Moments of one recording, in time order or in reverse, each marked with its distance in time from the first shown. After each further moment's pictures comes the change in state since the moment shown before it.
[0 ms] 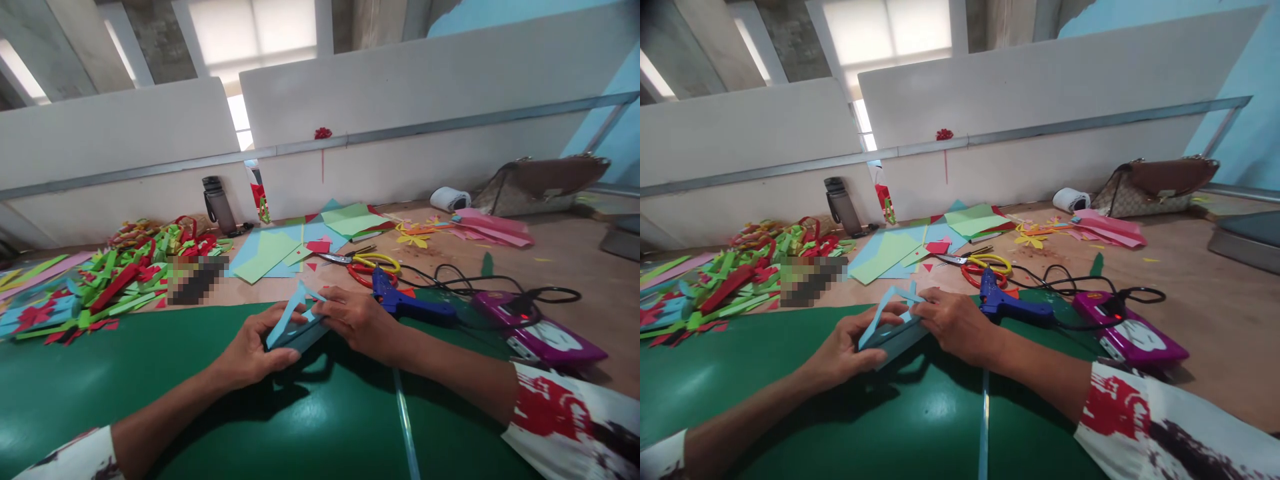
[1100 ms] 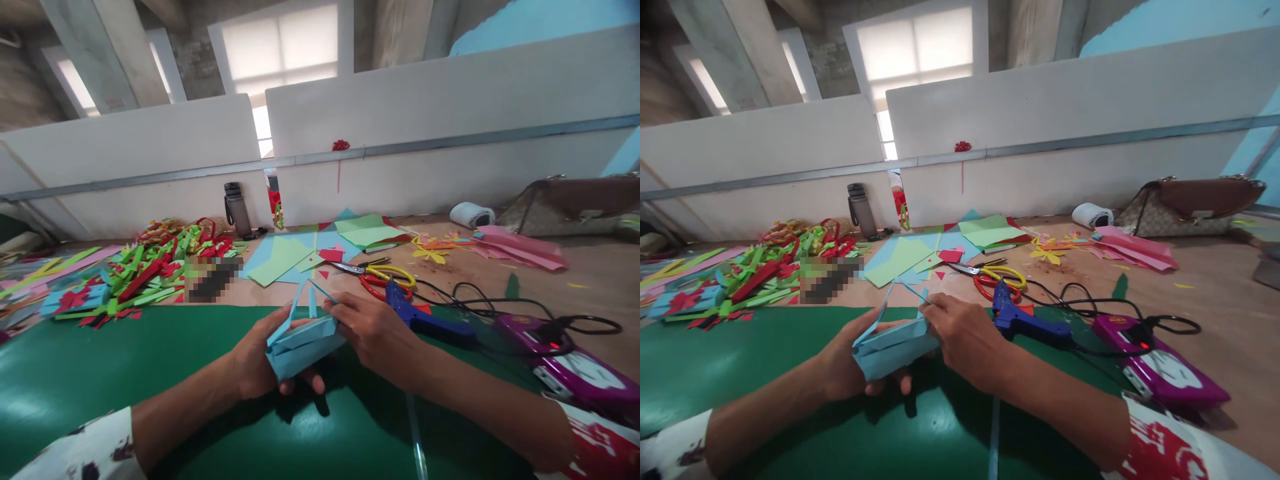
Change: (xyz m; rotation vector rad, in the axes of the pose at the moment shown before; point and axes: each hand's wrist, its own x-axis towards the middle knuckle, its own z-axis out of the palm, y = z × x) left_hand 0.006 0.011 0.009 -1.189 -0.251 -0.574; right_hand 0.013 -0.023 -0.018 -0.085 -0.063 0.034
